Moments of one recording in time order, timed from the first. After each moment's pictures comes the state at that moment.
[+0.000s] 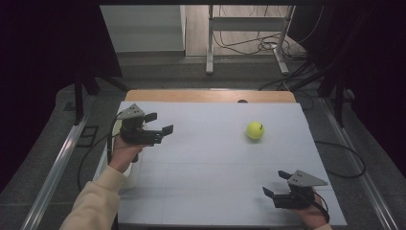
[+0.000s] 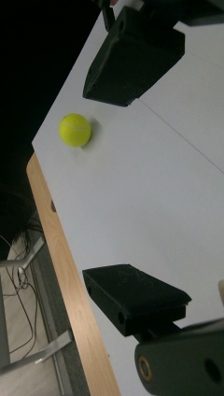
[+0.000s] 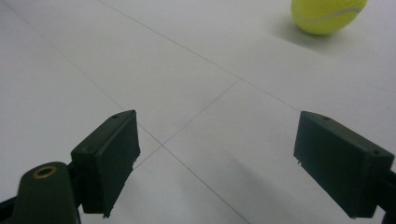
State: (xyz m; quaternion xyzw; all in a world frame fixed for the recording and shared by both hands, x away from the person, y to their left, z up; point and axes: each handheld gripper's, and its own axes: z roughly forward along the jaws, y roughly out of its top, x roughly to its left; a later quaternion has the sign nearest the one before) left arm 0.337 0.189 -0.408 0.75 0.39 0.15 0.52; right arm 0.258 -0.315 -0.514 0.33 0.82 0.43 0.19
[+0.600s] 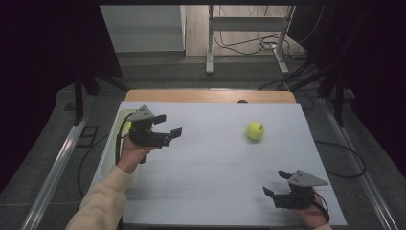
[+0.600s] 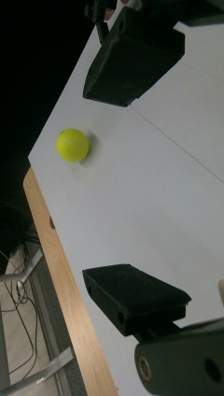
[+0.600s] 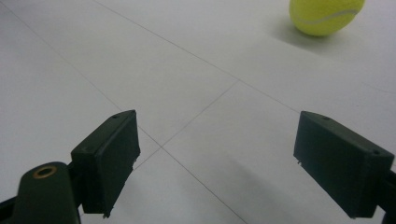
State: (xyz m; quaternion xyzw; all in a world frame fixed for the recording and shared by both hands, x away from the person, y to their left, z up) left arm 0.338 0.167 -0.411 0.76 0.37 0.14 0.52; right arm 0.258 -0.315 -0.514 0.33 0.82 0.43 0.19
